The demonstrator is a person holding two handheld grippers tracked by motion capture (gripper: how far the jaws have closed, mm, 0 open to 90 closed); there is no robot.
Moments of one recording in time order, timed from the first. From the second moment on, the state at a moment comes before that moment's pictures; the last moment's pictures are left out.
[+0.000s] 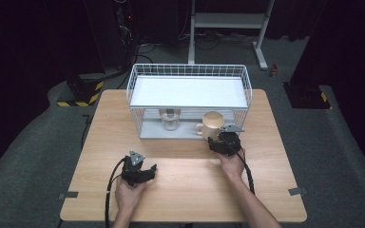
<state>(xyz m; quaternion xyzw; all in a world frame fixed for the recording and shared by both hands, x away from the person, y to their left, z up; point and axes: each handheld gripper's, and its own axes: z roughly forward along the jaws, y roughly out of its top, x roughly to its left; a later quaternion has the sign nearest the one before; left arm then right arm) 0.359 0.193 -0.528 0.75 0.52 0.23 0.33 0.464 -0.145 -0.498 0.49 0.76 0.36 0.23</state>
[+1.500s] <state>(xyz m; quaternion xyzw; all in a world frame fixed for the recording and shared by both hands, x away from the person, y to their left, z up) 0.358 0.193 -0.528 0.75 0.51 0.23 0.33 0.500 -0.139 -0.491 0.50 0.75 0.36 0.22</state>
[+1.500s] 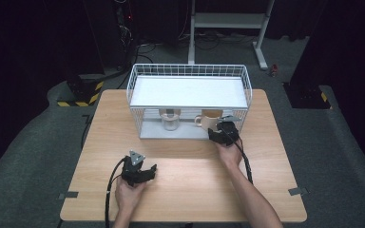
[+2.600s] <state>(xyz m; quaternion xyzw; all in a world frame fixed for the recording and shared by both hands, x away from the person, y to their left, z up) 0.358 0.192 -0.528 0.75 0.51 0.23 0.33 0.456 -0.165 -0.466 0.46 0.76 0.42 0.21</state>
